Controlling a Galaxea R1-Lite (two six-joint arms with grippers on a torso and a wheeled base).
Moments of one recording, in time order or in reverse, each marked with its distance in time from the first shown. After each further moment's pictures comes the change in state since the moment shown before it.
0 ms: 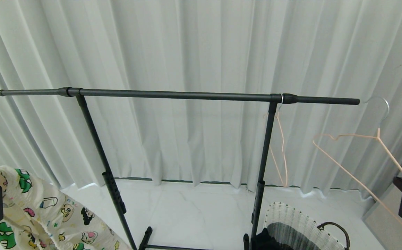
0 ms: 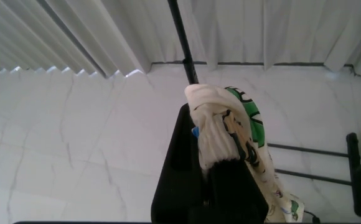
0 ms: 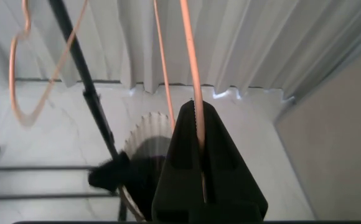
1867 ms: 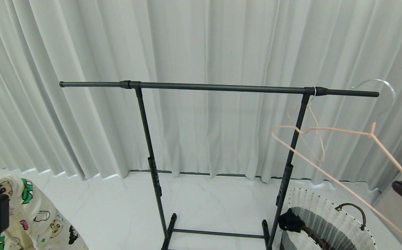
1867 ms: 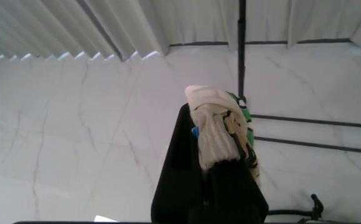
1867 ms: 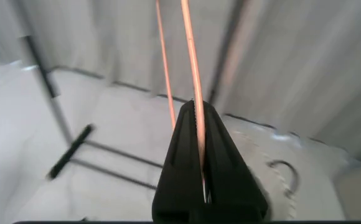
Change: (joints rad) left arm -0.024 0.001 0.050 -0.013 -0.002 0.005; right arm 0.286 -0.221 -0.048 0.150 0.129 -0.046
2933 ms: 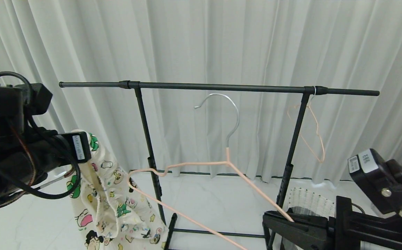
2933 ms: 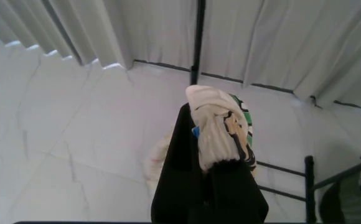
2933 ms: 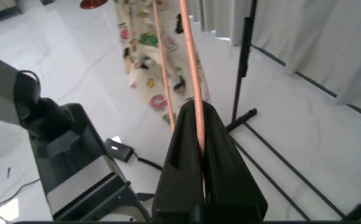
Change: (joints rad) left arm -0.295 0.398 -0.230 -0.186 0.239 -0.369; right arm 0.568 0.480 -0.201 -0.217 0.155 0.273
